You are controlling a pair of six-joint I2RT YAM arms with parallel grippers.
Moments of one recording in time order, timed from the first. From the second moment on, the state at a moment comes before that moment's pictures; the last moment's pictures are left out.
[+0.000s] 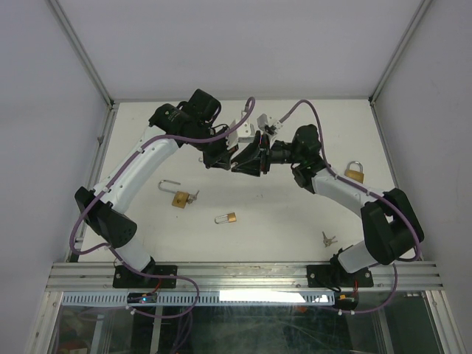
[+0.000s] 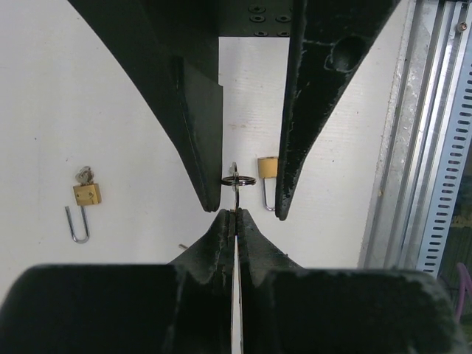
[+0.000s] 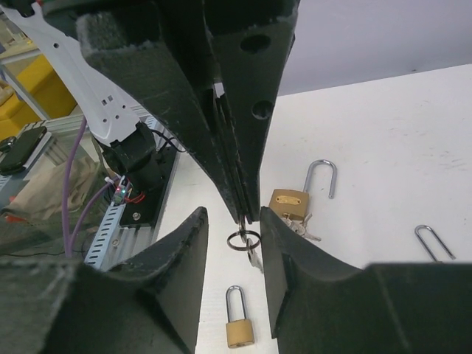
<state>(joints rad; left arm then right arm) -0.64 1.67 1.85 -1.23 0.53 0.65 0.54 1.49 0.89 0.74 -1.09 0.35</state>
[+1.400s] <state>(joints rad) -0.65 1.76 2.04 -1.36 0.43 0.59 0.54 1.39 1.01 0.17 -1.00 -0.18</state>
